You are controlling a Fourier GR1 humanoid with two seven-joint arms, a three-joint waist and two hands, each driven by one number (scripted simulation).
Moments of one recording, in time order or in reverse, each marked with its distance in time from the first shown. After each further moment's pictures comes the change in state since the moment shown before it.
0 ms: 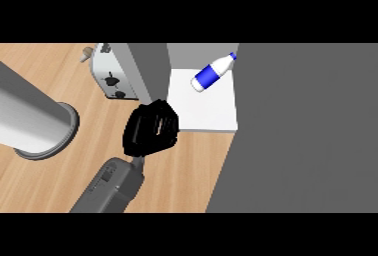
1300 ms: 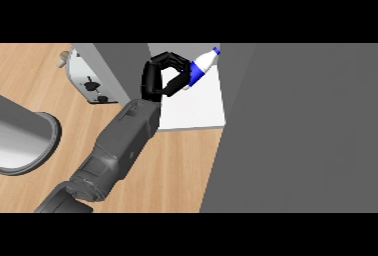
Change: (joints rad) left arm -0.658 -0.053 0.256 0.886 -0.159 0.327 -0.250; right arm 0.031 0.094 0.047 0.008 -0.002 0.026 -0.055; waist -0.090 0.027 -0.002
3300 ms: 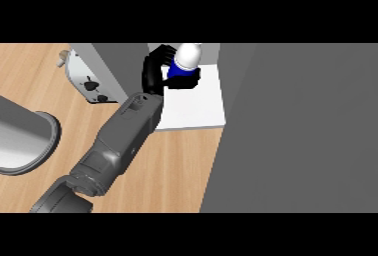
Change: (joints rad) left arm -0.051 0.009 -0.069 0.011 -0.045 0.258 0.292; right arm -0.027 0.055 -0.037 0.009 0.025 0.030 0.050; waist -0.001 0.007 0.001
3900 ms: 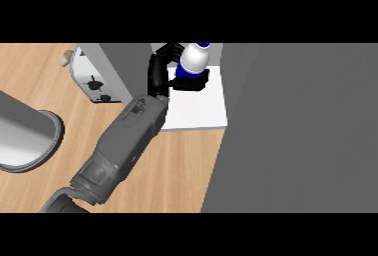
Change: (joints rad) left arm 0.091 -0.009 -0.055 -0.244 -0.010 -0.031 0.063; right arm 0.011 0.016 0.012 0.001 0.019 -0.011 0.008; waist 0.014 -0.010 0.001
